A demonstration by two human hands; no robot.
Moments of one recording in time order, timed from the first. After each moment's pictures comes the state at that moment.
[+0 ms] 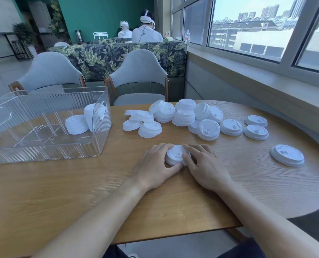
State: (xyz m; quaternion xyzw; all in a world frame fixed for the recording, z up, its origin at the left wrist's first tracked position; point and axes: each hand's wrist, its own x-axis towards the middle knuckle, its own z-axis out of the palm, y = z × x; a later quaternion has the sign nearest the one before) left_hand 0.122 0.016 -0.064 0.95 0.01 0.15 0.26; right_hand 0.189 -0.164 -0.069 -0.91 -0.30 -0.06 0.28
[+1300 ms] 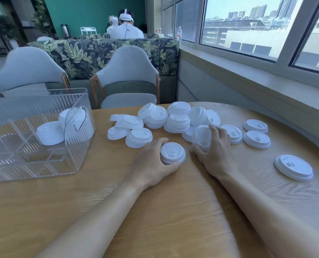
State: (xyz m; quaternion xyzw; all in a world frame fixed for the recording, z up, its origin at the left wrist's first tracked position) left_hand 0.186 0.028 -0.066 0.93 0.04 0.14 0.35; right_hand 0.279 -0.173 -0.065 -0.91 -0.15 -0.17 0.34
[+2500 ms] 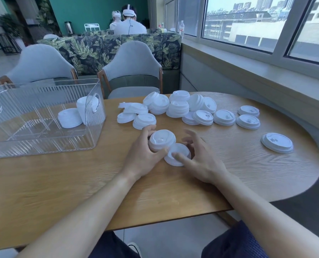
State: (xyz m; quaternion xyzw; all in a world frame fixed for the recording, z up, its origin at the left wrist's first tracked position) left_hand 0.113 0.026 -0.065 0.87 0.05 0.21 0.44; right_hand 0.175 -0.176 -0.063 -0.87 -0.29 -0.02 0.39
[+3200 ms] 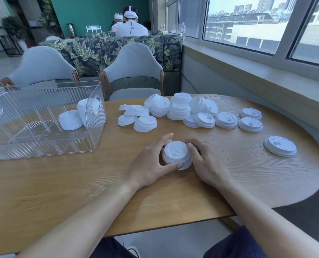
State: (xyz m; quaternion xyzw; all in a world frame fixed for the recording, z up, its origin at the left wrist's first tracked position) left_hand 0.111 0.018 -0.067 0.92 -0.04 0.14 0.37; right_hand 0.185 -0.176 -0.069 -0.86 -0.27 -0.06 0.42
